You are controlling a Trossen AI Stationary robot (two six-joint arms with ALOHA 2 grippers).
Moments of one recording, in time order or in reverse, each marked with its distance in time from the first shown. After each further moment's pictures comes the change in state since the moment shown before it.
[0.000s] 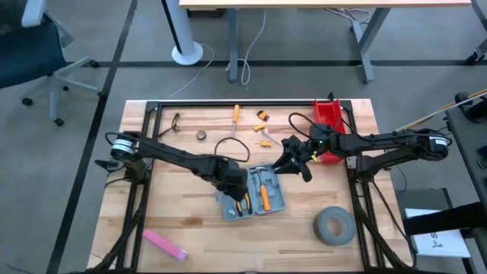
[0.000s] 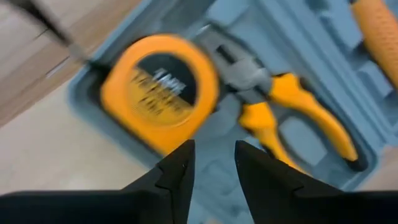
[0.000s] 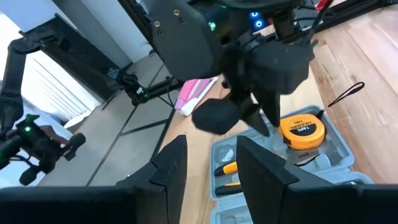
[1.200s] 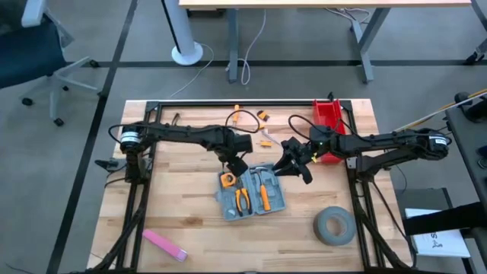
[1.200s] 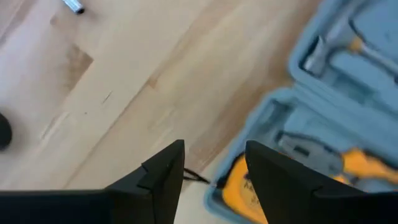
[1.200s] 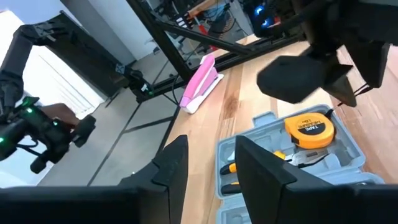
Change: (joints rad) left arm 0.253 0.042 0.204 -0.248 -0.057 0.553; right arm 0.024 0.000 0.000 0.004 0.002 0.000
